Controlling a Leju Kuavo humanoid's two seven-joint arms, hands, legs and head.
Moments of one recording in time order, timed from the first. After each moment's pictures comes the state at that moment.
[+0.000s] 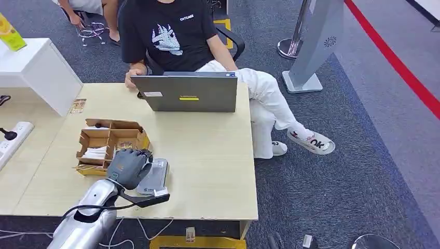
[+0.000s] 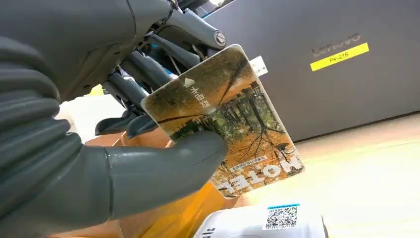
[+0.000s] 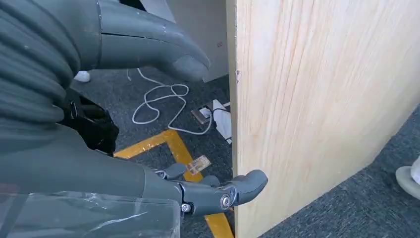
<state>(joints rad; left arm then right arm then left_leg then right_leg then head) -0.27 0.21 -0.34 -1.07 -1.33 0.26 -0.28 -0.19 0.23 -0.85 -0.23 0.16 0.32 -0.43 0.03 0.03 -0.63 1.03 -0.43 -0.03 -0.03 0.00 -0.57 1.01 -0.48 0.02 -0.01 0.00</state>
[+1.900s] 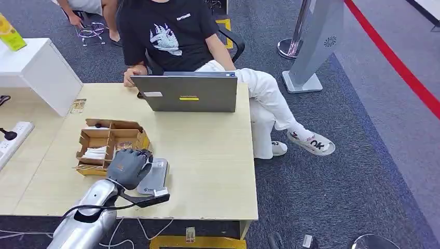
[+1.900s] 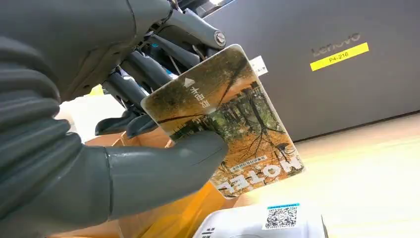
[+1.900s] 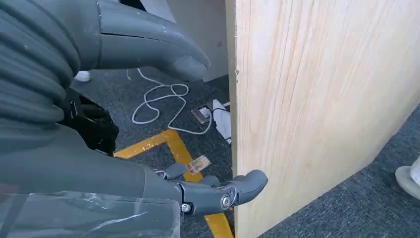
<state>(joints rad) -0.27 0.21 -0.34 -1.07 -1.33 0.26 -0.28 -0.19 0.23 -0.85 -0.23 0.16 0.32 -0.43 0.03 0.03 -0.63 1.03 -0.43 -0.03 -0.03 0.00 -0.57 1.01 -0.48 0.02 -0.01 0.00</state>
